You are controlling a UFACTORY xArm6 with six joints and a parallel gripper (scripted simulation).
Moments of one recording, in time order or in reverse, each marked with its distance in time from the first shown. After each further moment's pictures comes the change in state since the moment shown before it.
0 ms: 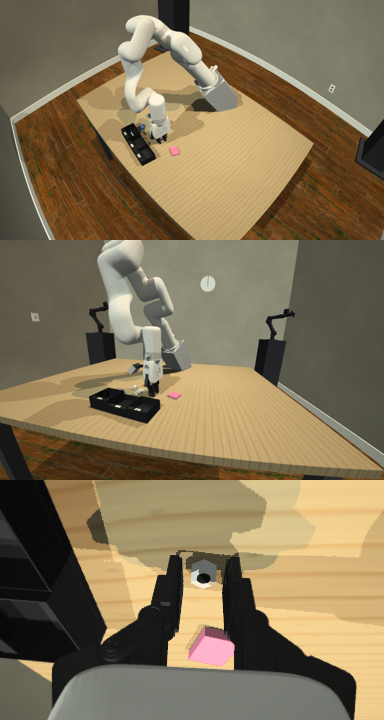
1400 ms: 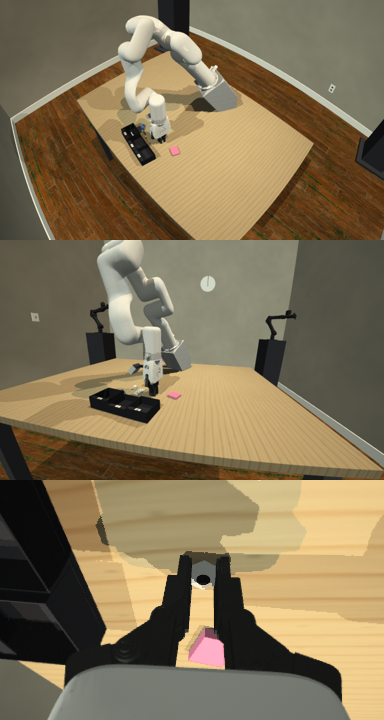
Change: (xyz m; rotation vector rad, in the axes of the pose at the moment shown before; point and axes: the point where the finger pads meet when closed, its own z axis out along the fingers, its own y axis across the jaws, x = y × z) arm 0.000 0.000 0.001 0.002 -0.001 0.000
